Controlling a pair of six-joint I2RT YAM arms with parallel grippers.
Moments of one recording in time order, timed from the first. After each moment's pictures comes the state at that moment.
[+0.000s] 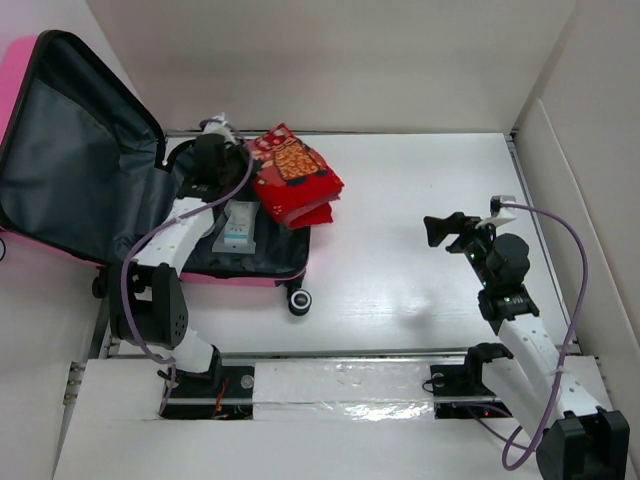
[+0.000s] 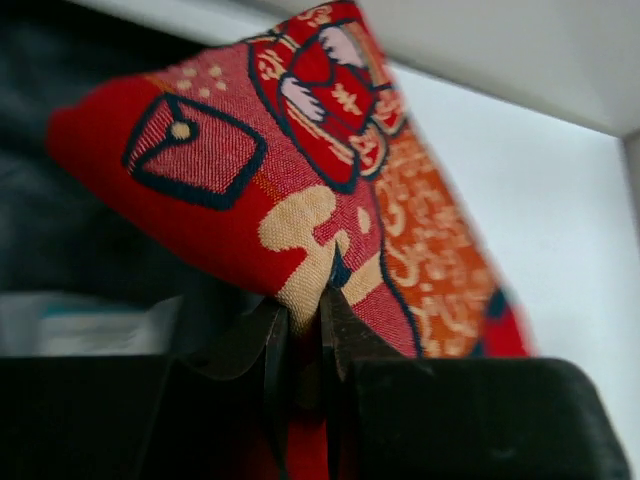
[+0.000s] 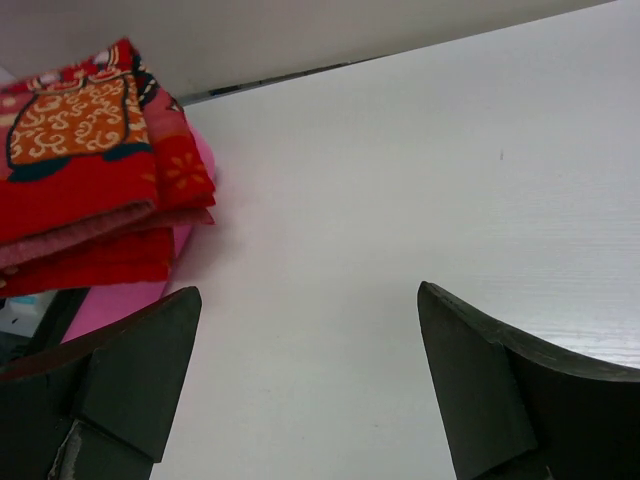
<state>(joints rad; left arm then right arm) -0.22 1.54 1.24 -0.07 0.09 -0.49 0.13 0.73 0.42 0.28 -0.13 0.38</state>
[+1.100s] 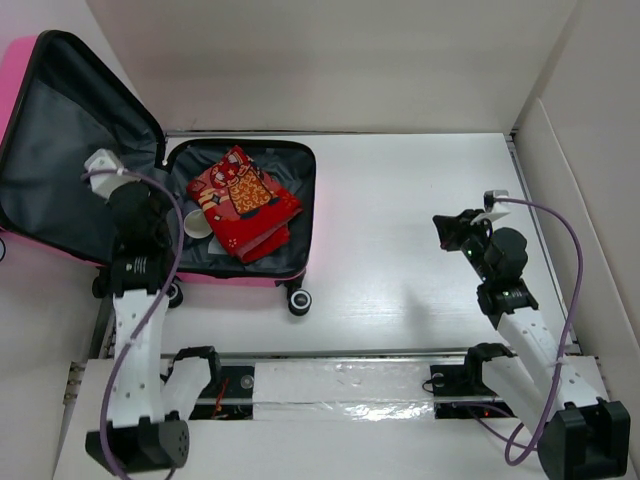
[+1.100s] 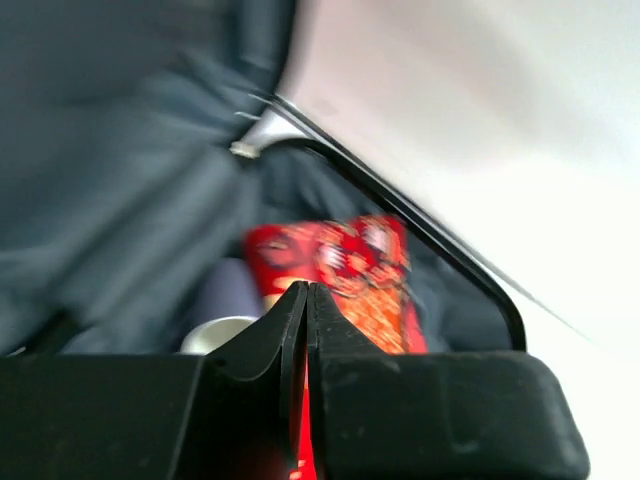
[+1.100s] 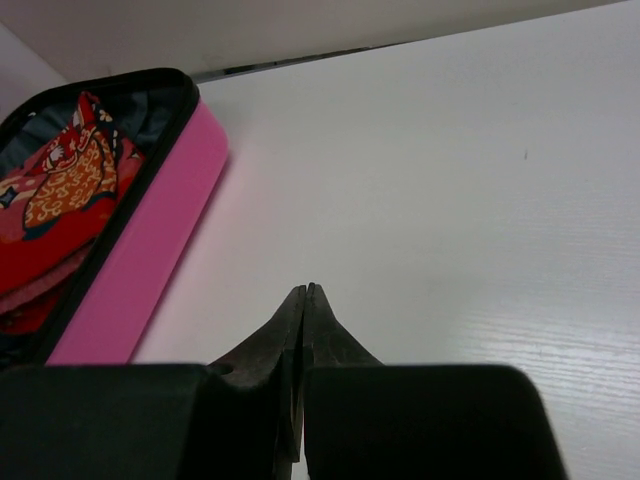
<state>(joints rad) 0.09 0.96 1.04 -0.27 -0.25 -0.50 0.13 0.78 0.45 0.27 -0.20 0.36</state>
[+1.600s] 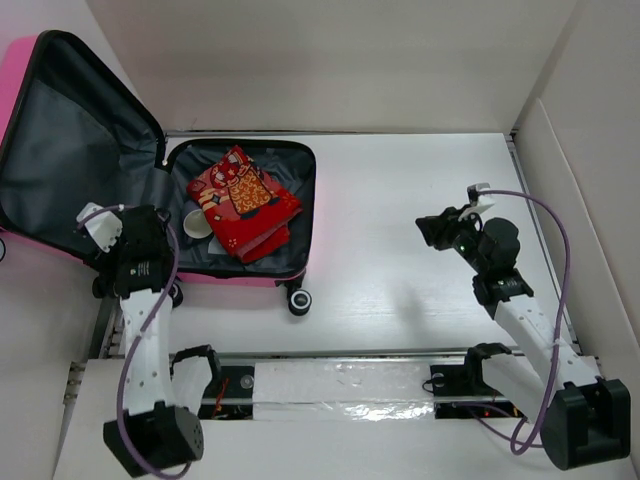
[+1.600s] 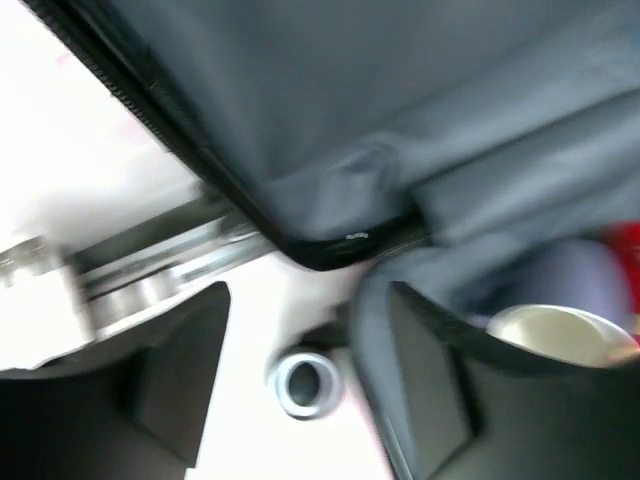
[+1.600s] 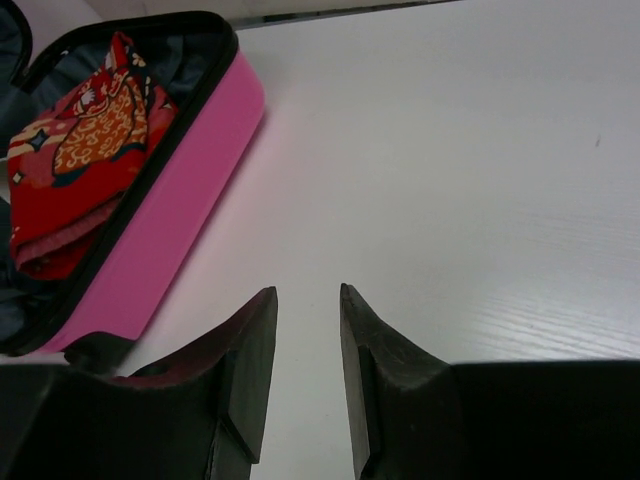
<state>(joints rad) 0.18 0.82 0.84 -0.58 -0.79 -0.54 0.15 0.88 0.50 0.27 -0.32 0.34</state>
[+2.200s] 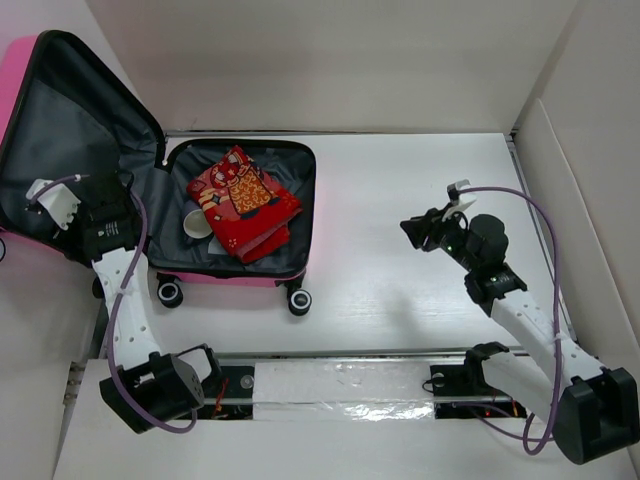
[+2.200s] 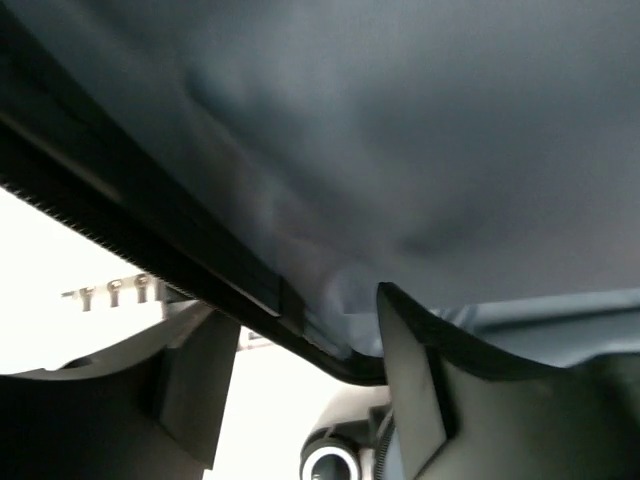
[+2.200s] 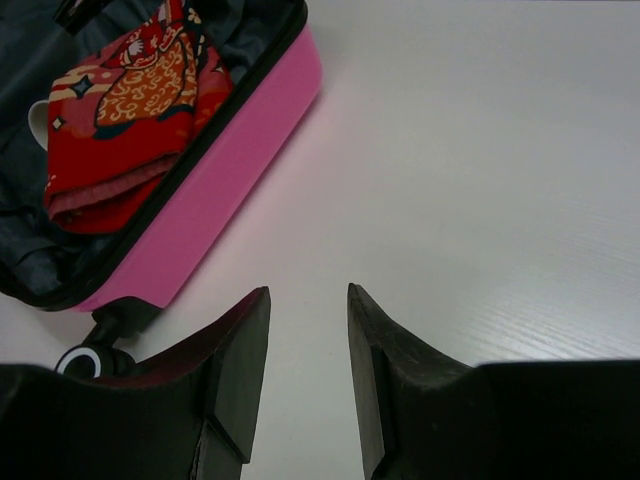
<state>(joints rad) 0.39 1.11 1.17 -0.70 -0.90 -0.54 0.29 0.92 0.55 0.24 -0.32 0.27</state>
